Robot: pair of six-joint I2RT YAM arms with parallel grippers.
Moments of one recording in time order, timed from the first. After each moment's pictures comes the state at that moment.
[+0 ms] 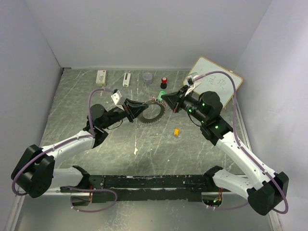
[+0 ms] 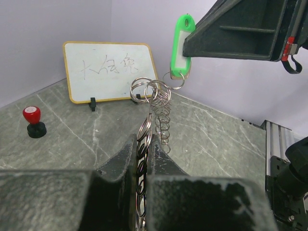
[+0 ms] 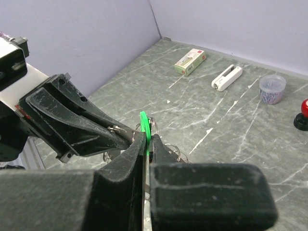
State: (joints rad) left arm -0.60 1.24 0.61 0.86 0.46 -0.25; right arm 0.54 1.00 0.91 0.11 -0.28 0.30
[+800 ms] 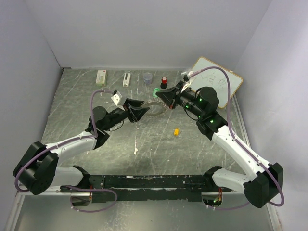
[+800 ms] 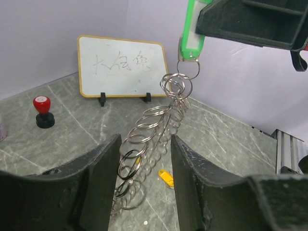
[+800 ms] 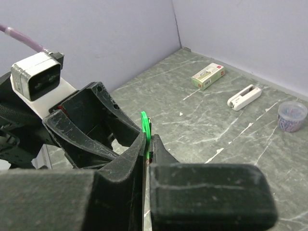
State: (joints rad) left arm -0.63 1.28 0.57 0.94 0.38 -0.28; right arm 0.53 1.10 0.94 0.24 -0.42 0.28
